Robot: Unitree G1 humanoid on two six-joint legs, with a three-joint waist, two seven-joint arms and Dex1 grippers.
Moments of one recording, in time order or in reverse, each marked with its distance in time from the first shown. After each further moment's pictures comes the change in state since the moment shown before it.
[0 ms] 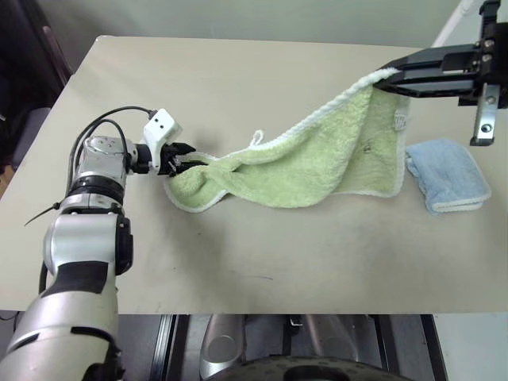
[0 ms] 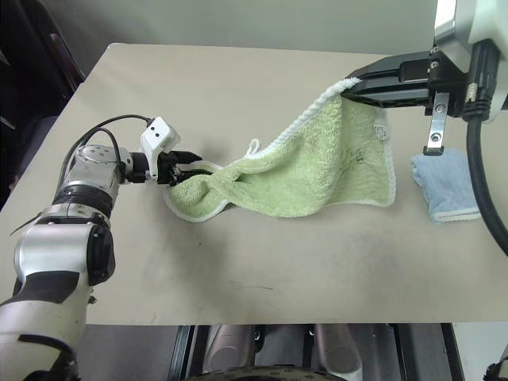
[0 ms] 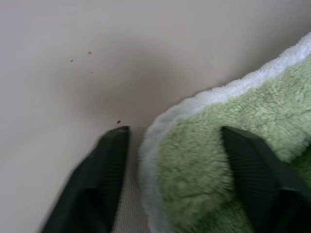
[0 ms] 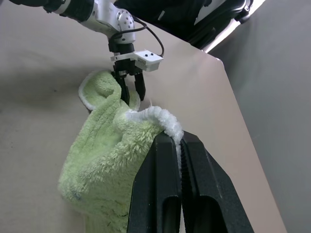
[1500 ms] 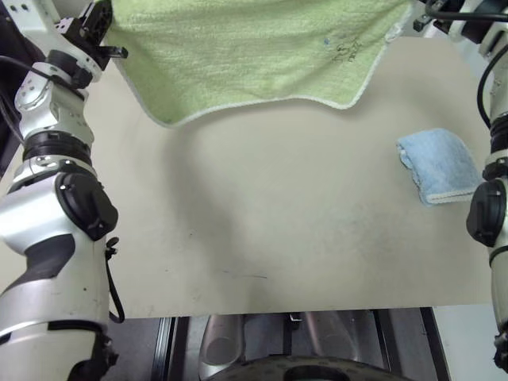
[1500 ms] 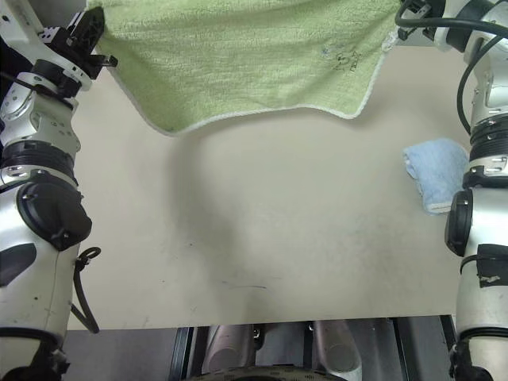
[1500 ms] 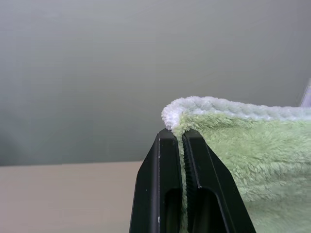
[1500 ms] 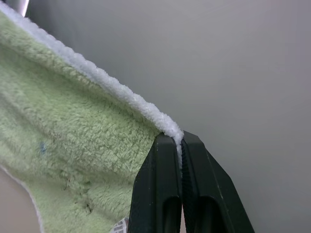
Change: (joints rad) left arm -0.226 0.079 0.471 0.008 -0.360 -0.156 0.353; right arm -0.370 0.406 0.079 1.285 -0.509 -0.775 -0.437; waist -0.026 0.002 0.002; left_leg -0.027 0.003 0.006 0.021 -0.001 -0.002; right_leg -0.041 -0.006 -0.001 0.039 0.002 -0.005
